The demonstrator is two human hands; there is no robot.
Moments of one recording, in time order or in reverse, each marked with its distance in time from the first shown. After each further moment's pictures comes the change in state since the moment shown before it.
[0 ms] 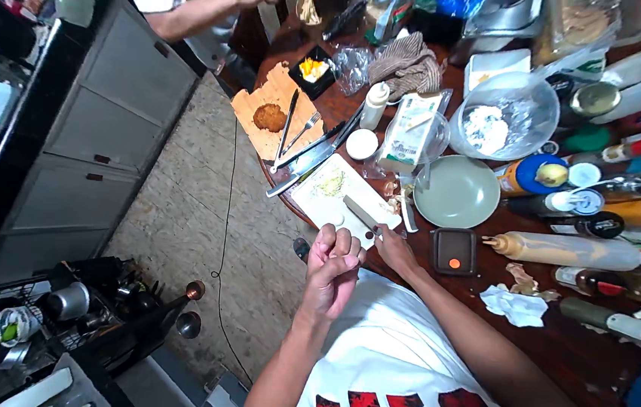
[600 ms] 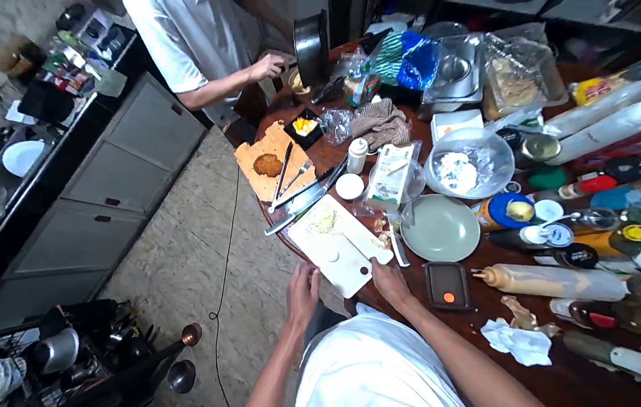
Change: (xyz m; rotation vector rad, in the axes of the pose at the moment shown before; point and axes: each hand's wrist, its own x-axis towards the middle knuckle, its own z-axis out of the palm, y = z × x) left_hand 0.014 -0.010 -0.156 1.821 0.108 0.124; right_hand 0.003 -0.006 -0.011 -0.175 0.017 -0.025
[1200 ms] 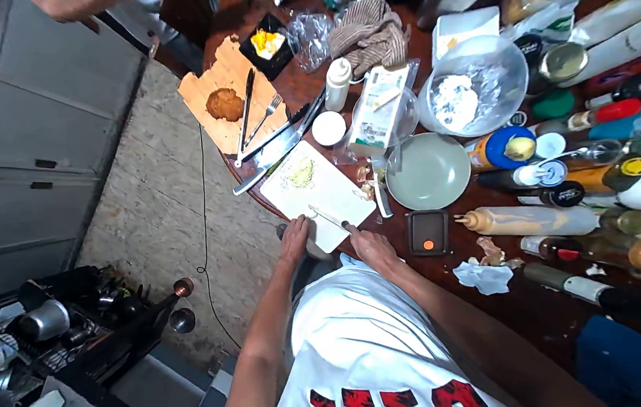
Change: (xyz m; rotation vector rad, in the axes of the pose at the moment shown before) left_hand 0.023 -0.111 0.109 0.481 -0.340 0.199; right_hand -0.026 0.000 -0.005 -0.046 -0.200 -0.089
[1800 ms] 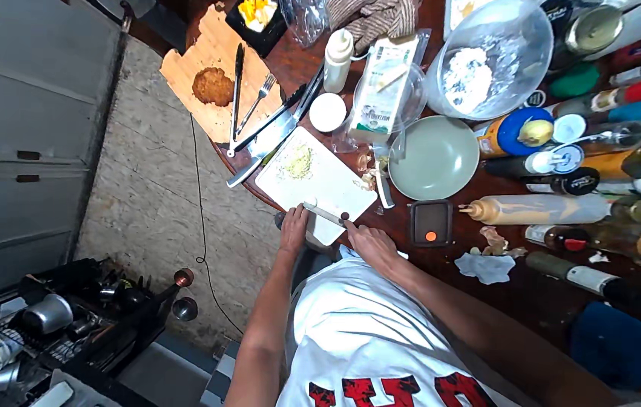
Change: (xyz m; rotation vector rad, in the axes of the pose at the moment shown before) left_hand 0.013 -0.001 0.007 0.009 0.059 0.016; right_hand -0.005 -0.014 -0.009 -0.082 -0.060 -0.002
